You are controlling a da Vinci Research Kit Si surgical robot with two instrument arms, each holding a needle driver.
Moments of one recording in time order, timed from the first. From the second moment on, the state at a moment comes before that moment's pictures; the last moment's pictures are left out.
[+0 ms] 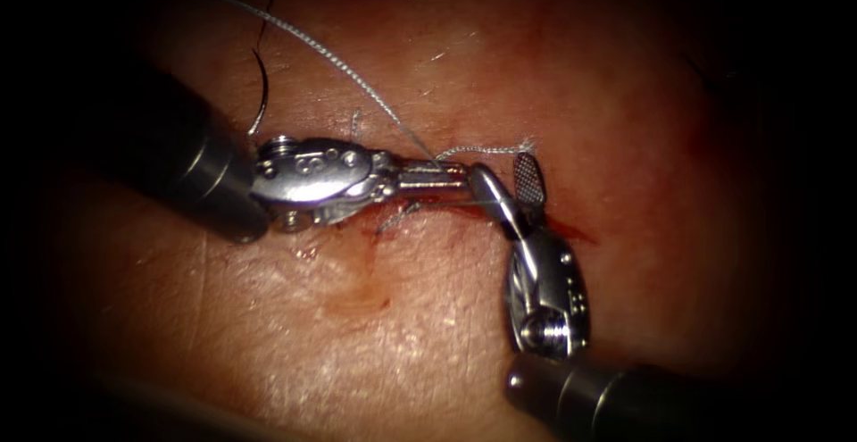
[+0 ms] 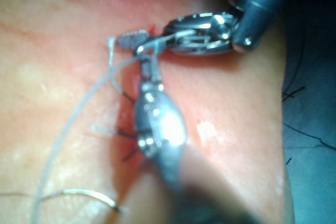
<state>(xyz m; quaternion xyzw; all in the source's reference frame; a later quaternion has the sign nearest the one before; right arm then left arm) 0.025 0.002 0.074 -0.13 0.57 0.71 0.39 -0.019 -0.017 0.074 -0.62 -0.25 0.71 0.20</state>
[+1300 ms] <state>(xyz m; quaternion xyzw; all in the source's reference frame) 0.027 0.009 0.080 -0.12 0.45 0.68 0.56 -0.018 -0.020 0.073 -0.62 -0.26 0.71 0.19</state>
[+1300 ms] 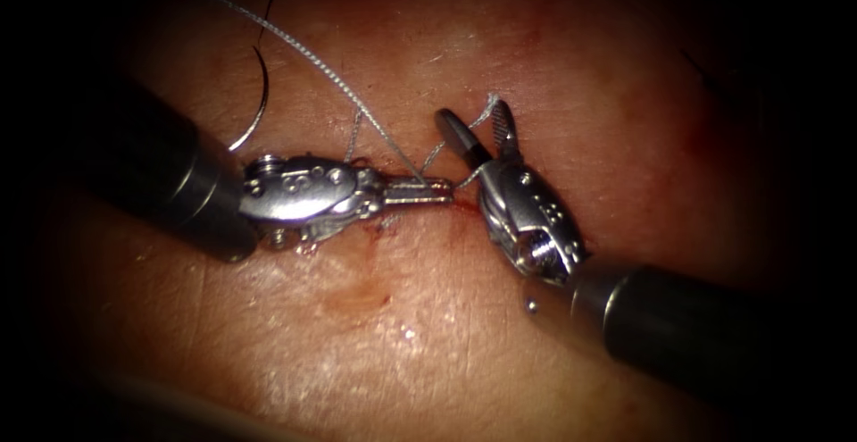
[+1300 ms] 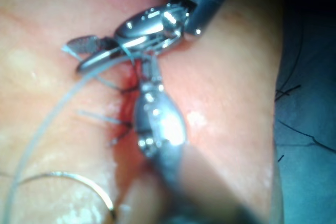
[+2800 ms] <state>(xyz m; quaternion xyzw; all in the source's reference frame) 0.034 -0.002 0.066 0.00 0.58 0.46 0.67 -0.014 -0.005 0.076 -0.60 -0.22 0.73 0.24</state>
